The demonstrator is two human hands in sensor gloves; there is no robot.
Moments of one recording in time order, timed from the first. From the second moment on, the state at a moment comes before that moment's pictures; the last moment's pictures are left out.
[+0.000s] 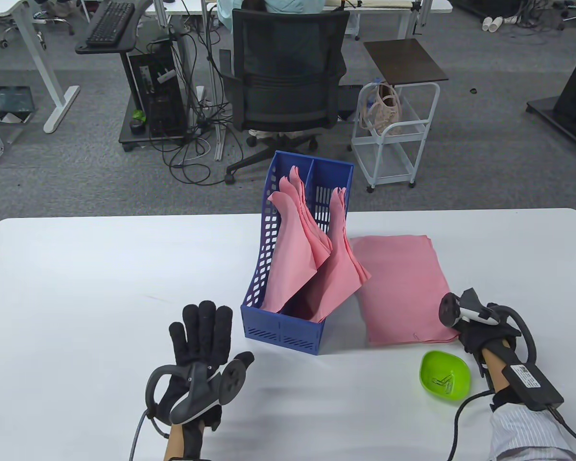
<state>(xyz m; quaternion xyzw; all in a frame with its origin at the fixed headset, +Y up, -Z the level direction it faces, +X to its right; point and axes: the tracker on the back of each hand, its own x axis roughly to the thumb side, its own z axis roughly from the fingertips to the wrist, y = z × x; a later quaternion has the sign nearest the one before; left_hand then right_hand) -0.173 -0.685 -0.310 0.07 -0.09 -0.09 0.99 0.333 -0.775 -0.460 0.04 -0.31 -0.94 0.12</state>
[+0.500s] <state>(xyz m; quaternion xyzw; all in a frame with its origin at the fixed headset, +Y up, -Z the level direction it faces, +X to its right) -0.173 -0.687 -0.310 0.07 -0.09 -0.08 0.99 0.334 -0.735 -0.451 0.03 -0.21 -0.97 0.08</state>
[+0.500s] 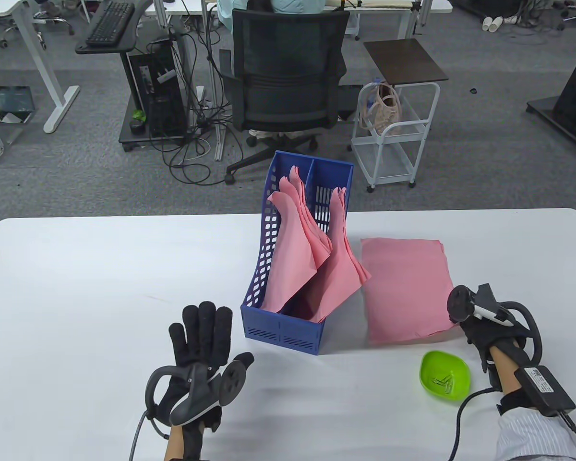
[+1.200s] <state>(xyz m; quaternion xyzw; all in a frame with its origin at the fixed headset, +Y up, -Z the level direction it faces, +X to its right) -0.152 -0.681 -0.301 0.07 -0.15 -0.04 0.99 0.277 -0.588 -0.376 -0.16 0.20 -0.97 0.01</state>
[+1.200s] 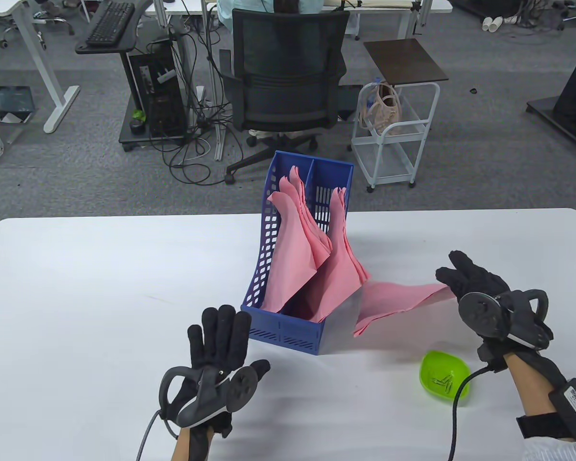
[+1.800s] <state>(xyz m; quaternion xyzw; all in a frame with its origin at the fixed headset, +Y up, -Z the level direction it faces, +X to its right) -0.107 -0.638 -0.271 0.03 -0.35 0.20 0.91 0.218 -0.528 -0.308 -0.21 0.25 -0.94 -0.13</state>
